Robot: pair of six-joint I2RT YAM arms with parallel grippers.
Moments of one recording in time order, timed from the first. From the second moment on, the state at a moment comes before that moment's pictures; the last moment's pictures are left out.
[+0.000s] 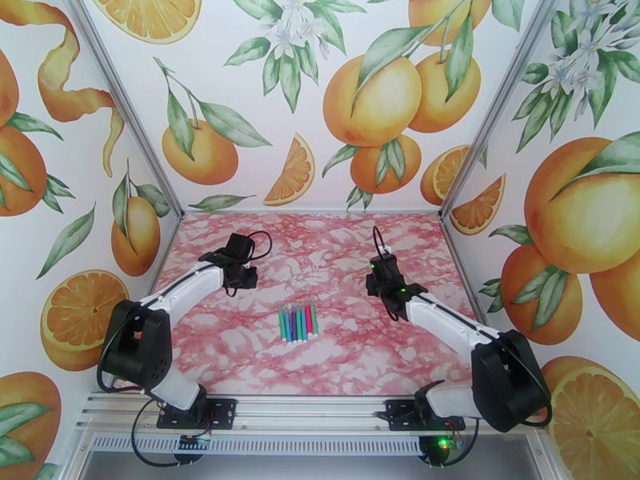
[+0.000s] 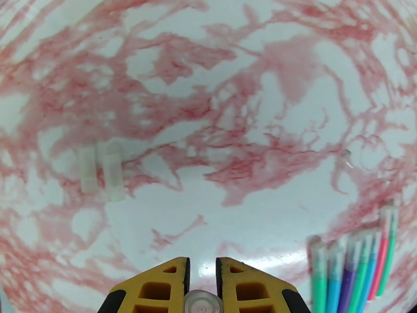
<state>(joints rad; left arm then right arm) -0.31 1.63 1.13 -0.66 -0.14 -0.22 0.36 1.42 0.80 -0.26 0.32 0.29</state>
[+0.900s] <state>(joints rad) -0.31 1.90 1.27 -0.70 -0.33 -0.17 0.23 1.73 1.05 -0.39 0.27 0.24</state>
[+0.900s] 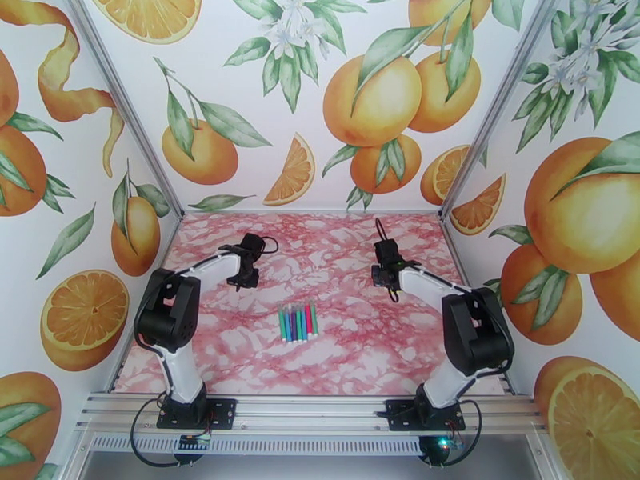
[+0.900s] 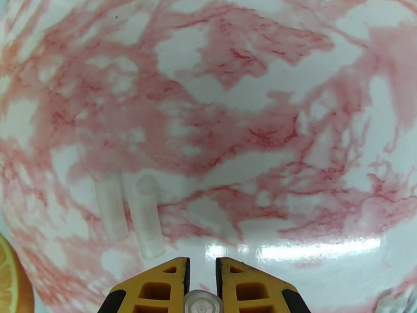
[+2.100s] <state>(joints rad) -0.29 1.99 1.32 -0.71 -0.37 -0.16 0.23 1.88 1.15 -0.48 0.27 0.18</state>
